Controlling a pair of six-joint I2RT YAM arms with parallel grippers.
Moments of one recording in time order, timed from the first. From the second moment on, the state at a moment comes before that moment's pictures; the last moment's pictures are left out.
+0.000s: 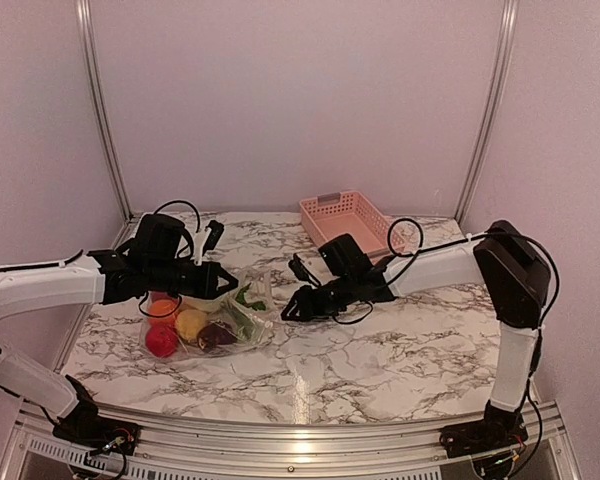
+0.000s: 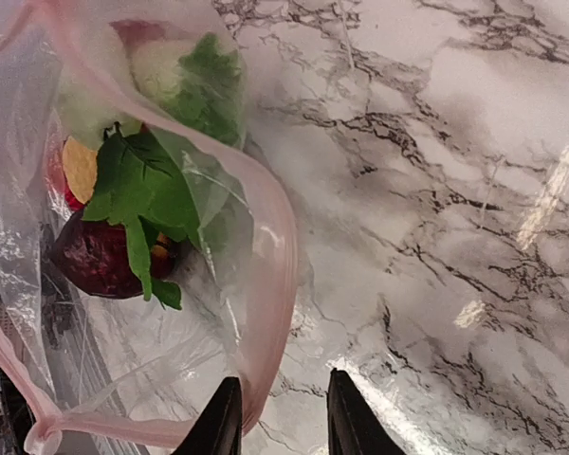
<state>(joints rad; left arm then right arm) -0.67 1.34 0.84 -0.11 0.26 -0.40 0.79 1.99 1.22 -0.05 -0.50 0.52</state>
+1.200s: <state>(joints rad) -0.66 1.38 0.87 -0.06 0.39 -0.44 0.88 1.95 1.05 0.32 -0.37 0.17</state>
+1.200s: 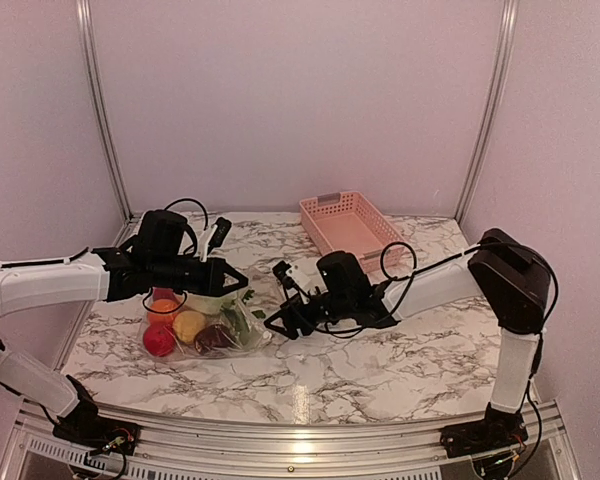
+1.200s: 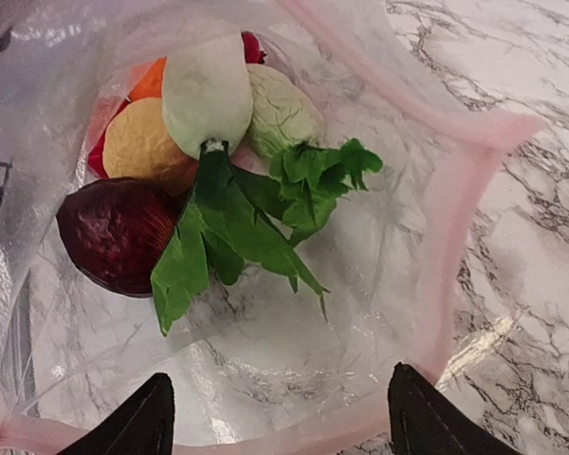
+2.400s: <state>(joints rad) -0.22 1.18 0.79 -0.23 0.29 -0.62 0.93 2.22 1.26 0.56 -0.46 -0.11</state>
